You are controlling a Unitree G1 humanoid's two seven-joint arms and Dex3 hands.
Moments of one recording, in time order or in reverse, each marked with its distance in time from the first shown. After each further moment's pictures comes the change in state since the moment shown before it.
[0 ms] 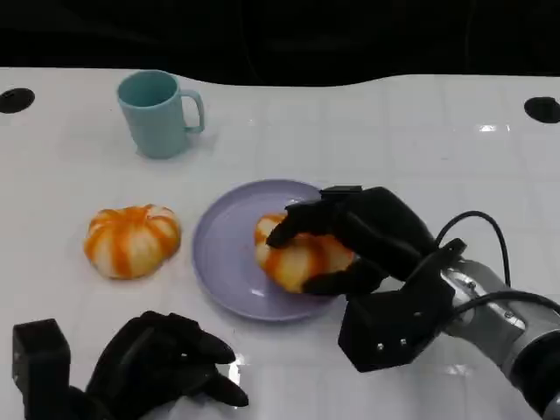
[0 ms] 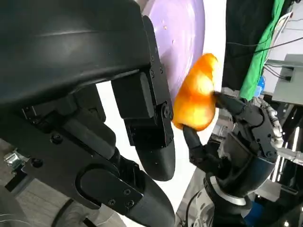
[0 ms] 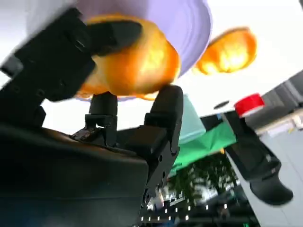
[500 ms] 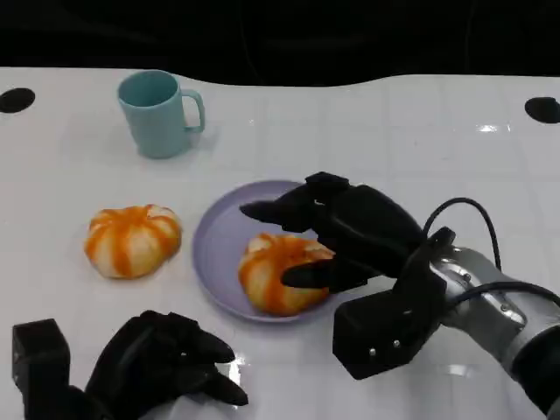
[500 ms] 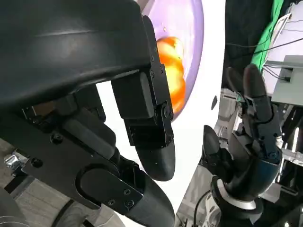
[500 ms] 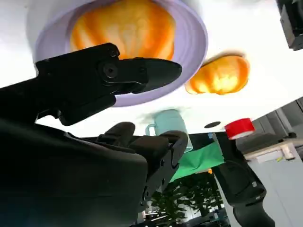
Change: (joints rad) left arm -0.002 -0.001 0.002 0.003 0.000 -0.004 0.000; right arm 0.014 -0.030 0.026 -0.160 -0.034 0.084 0.131
